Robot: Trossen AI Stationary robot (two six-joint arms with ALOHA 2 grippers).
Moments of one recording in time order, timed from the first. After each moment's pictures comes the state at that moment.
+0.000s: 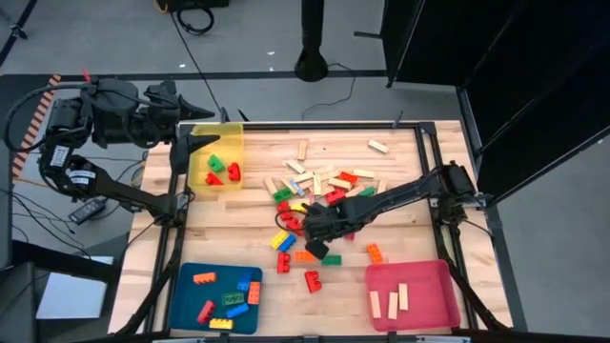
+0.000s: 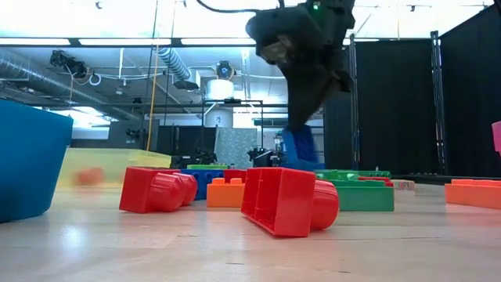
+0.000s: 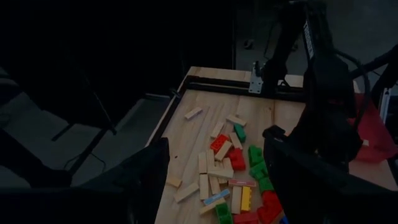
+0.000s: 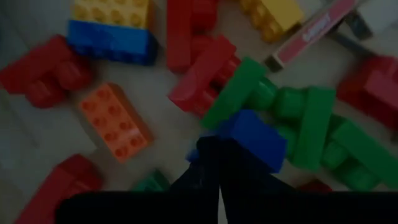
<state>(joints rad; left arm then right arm) 0.11 1.16 2.02 -1.25 -0.21 0.00 0.21 1.93 1.53 -0.90 0.16 0.83</state>
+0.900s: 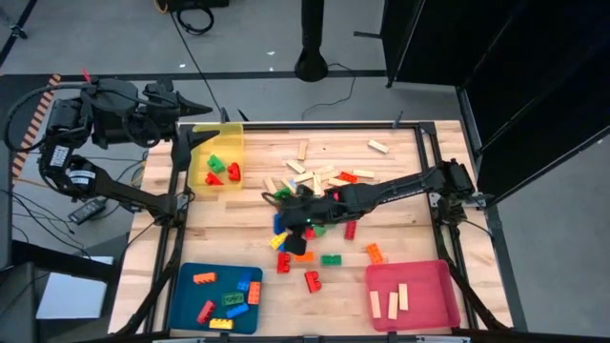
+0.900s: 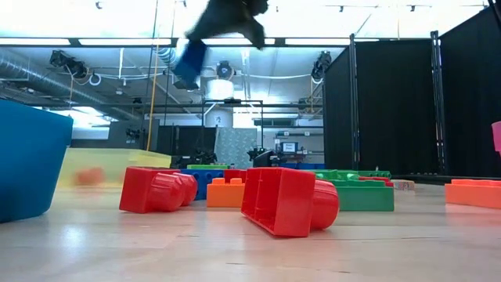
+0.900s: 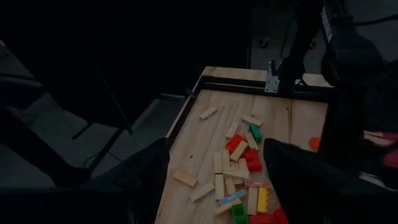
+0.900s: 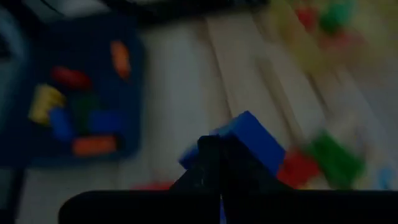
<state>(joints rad) 0.11 1.16 2.02 -1.25 -0.28 0.02 0.17 1.93 1.69 -0.48 0.15 0.32</state>
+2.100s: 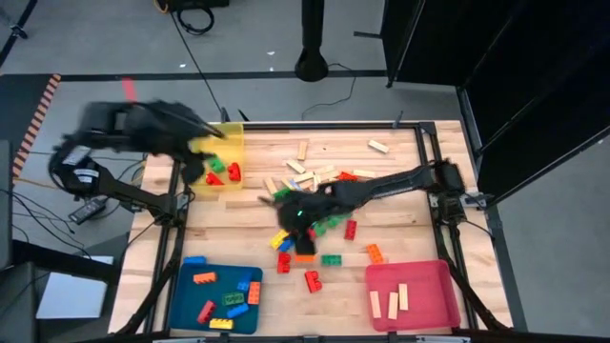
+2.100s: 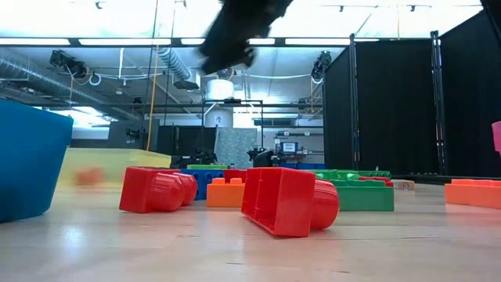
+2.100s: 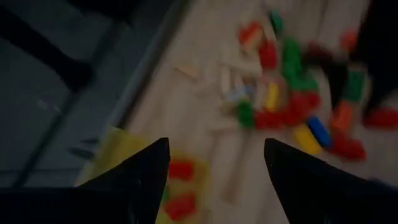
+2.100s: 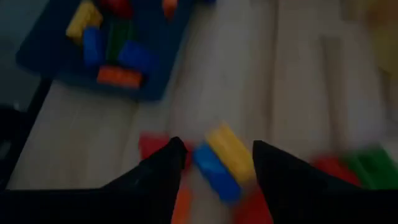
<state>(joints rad) 0.11 1.21 1.89 -1.58 -0.27 -0.16 0.11 1.97 1.70 -0.60 -0.14 0.03</state>
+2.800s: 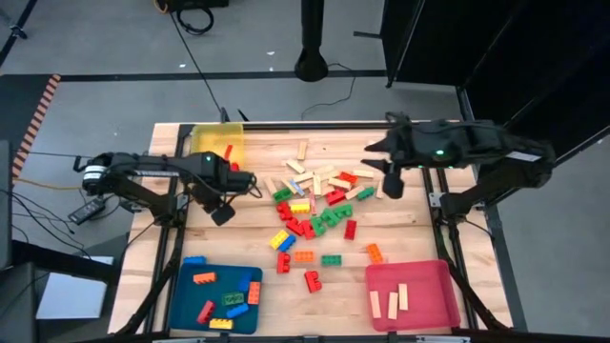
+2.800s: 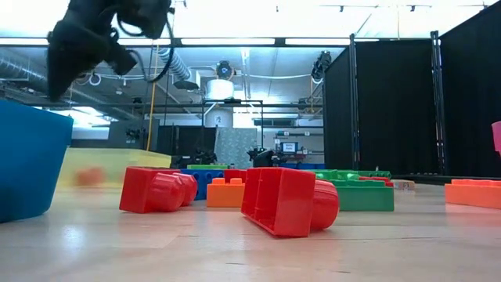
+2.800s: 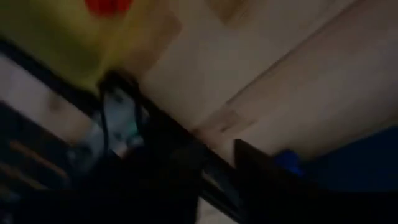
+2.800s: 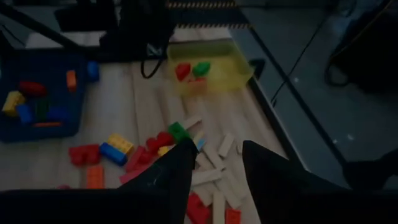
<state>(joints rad) 0.08 1.33 1.08 -1.57 0.02 -0.71 0.09 1.25 1.70 -1.06 0.34 0.11</state>
